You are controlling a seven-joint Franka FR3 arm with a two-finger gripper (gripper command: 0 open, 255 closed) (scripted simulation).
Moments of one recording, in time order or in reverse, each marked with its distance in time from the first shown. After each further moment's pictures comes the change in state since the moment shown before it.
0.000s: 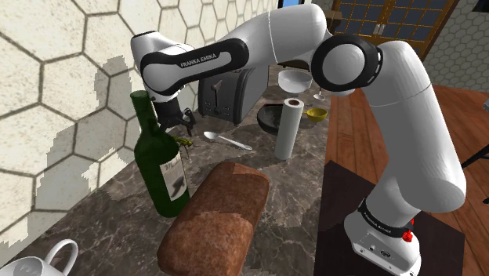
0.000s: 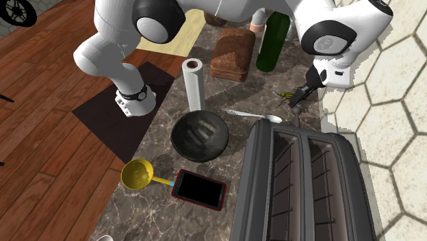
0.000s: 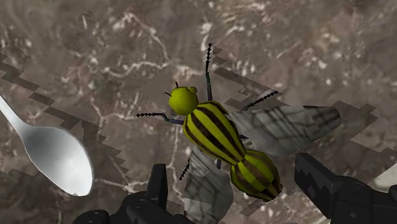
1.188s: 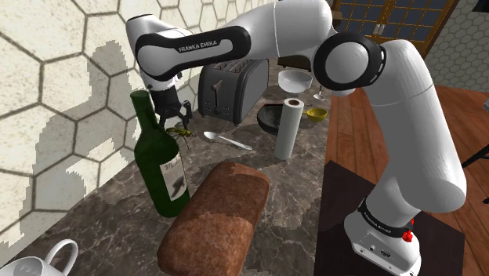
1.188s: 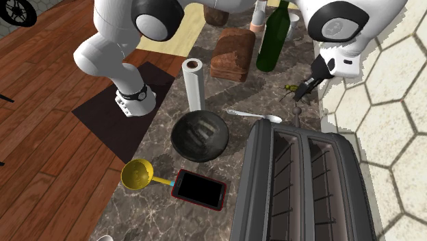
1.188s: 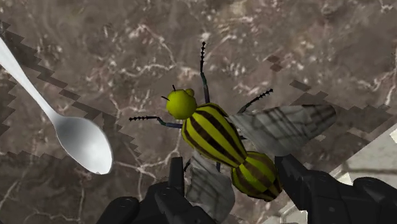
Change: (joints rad) arm 0.007 -0.015 0.004 0.072 0.006 -0.084 -0.006
